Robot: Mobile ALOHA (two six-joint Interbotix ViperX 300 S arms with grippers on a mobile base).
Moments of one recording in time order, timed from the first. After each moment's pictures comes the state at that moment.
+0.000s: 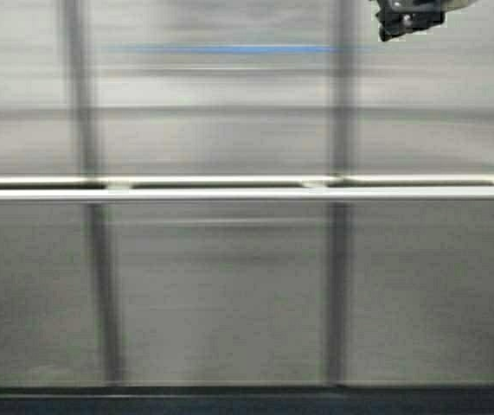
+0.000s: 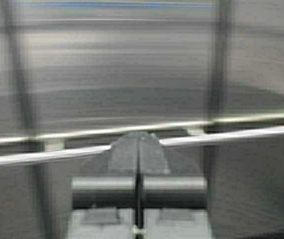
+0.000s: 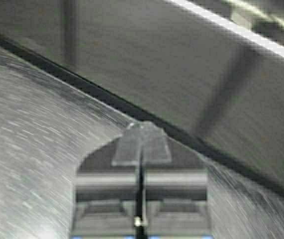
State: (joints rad) left arm -0.14 -0.99 1.28 0.27 -0.39 -0.30; right arm 0.35 -0.45 0.91 -0.69 -0.01 0.48
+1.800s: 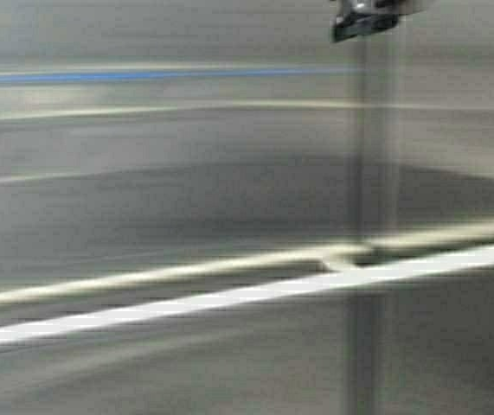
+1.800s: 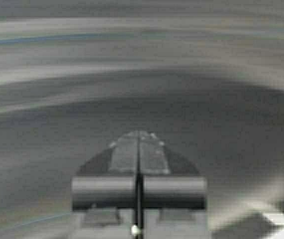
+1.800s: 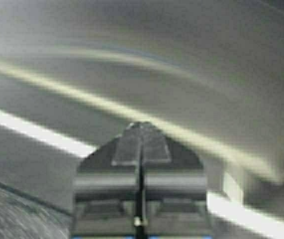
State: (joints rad) left arm -0.14 -0.94 1.28 0.25 -0.40 -0.27; right arm 0.48 -0.41 0.90 -0.69 -0.08 0.48
